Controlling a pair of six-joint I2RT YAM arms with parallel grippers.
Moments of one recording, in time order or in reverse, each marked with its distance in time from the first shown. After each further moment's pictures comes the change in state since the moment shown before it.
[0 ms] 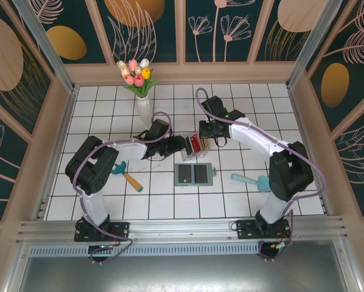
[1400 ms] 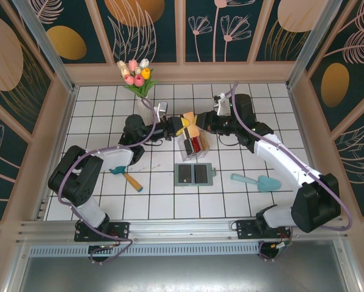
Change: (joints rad) left arm 0.077 -0.158 -0.175 0.982 0.526 -0.495; right arm -0.103 -0.319 -0.232 0.440 -0.639 0.307
